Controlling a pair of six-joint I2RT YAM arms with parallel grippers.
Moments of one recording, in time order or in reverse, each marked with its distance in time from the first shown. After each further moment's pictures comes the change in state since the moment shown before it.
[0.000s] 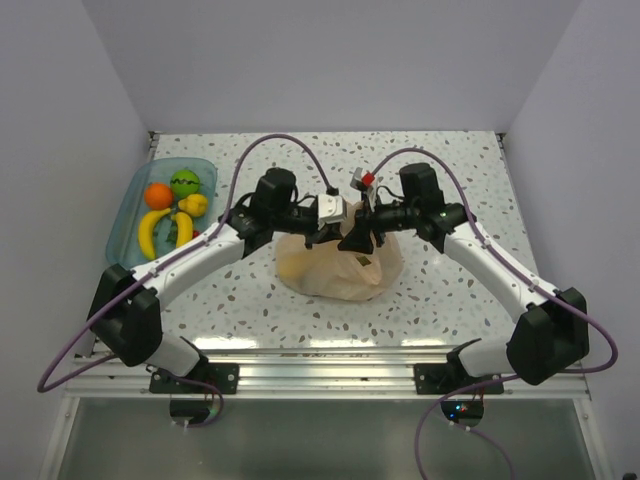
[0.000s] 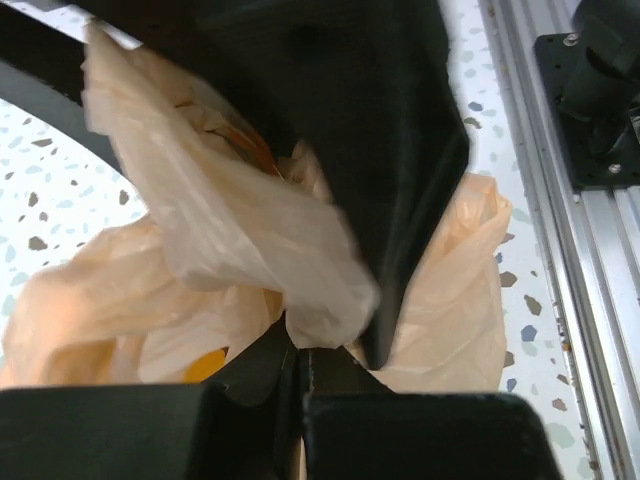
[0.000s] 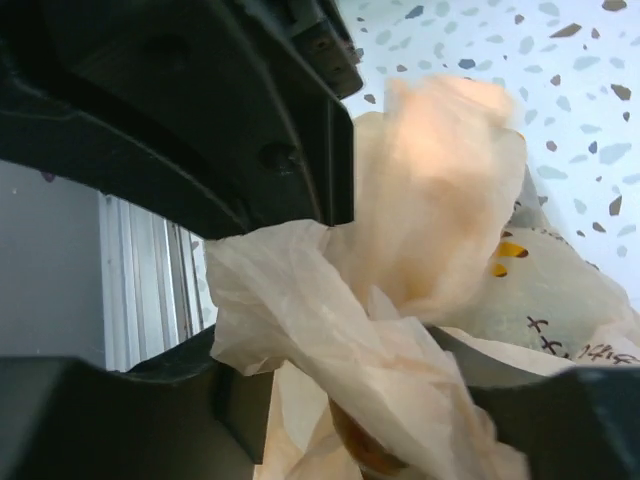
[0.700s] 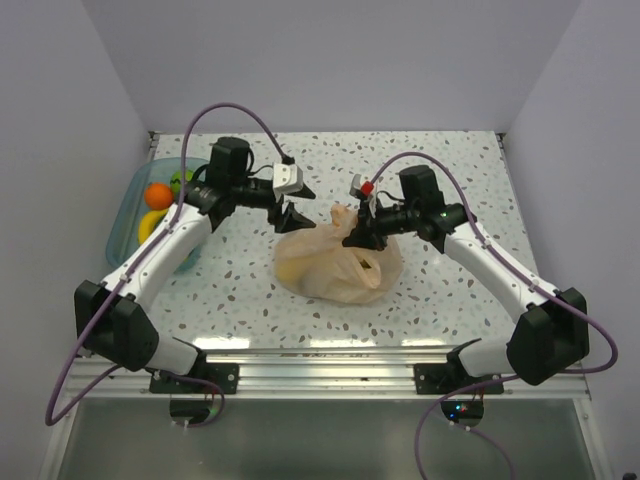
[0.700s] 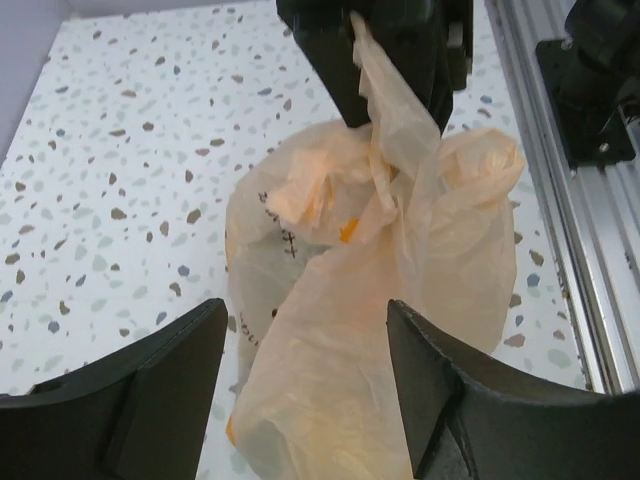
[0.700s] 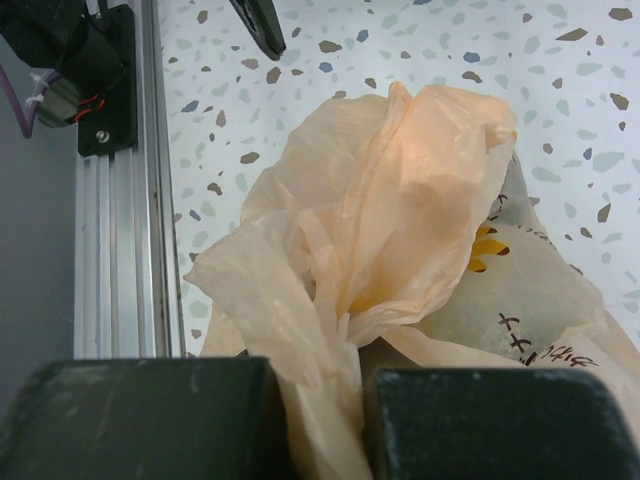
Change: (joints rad) left arm 0.259 -0.052 0.164 -0.369 0.219 0.208; right arm -0.004 -0.002 -0.003 -0.053 0.003 -0.143
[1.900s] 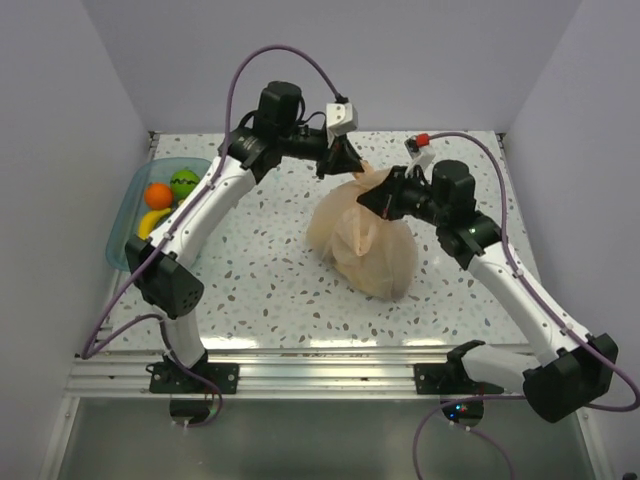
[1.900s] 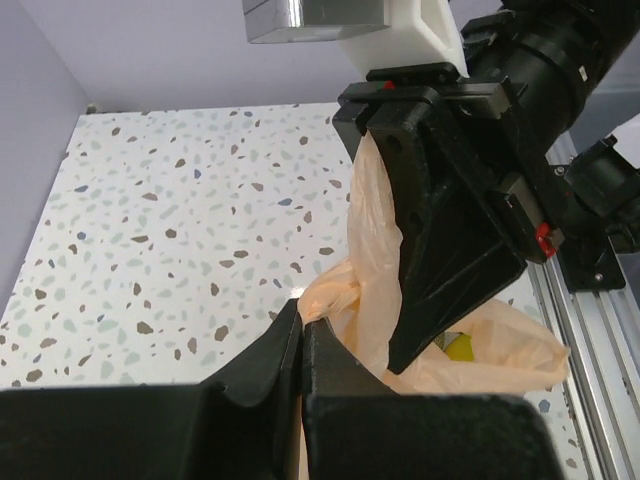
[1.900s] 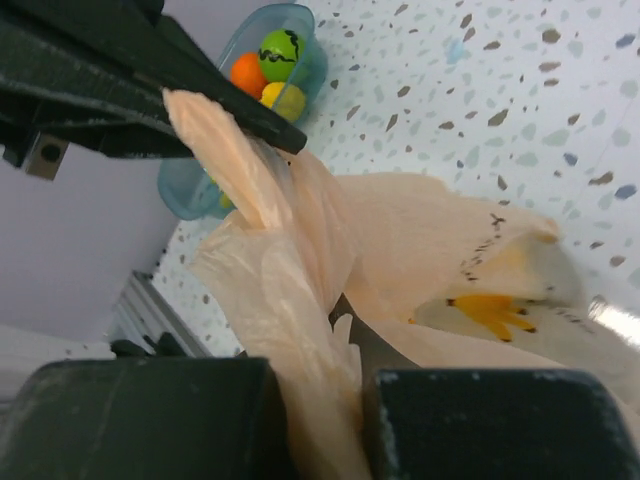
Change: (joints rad) left arm -0.147 0.417 0.719 -0.070 -0.033 -0.286; right arm -0.033 -0.184 0.006 0.212 0.480 0.825
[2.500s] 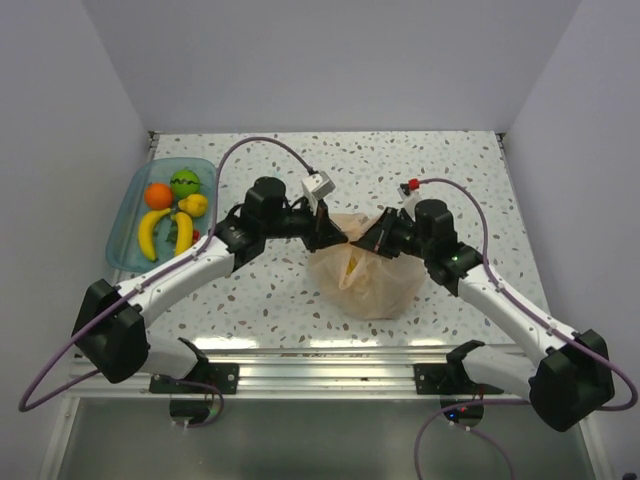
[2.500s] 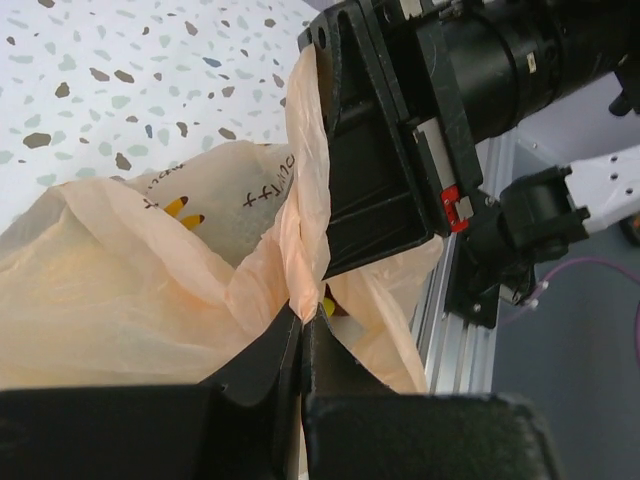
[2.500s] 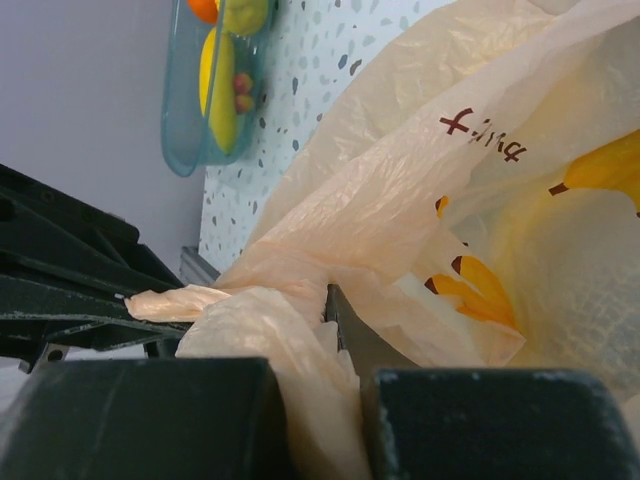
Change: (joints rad) left arm -0.122 -0.470 -0.973 0.523 -0.323 -0.559; right arm 0.059 -0.069 -0.354 0.128 0.048 0.390
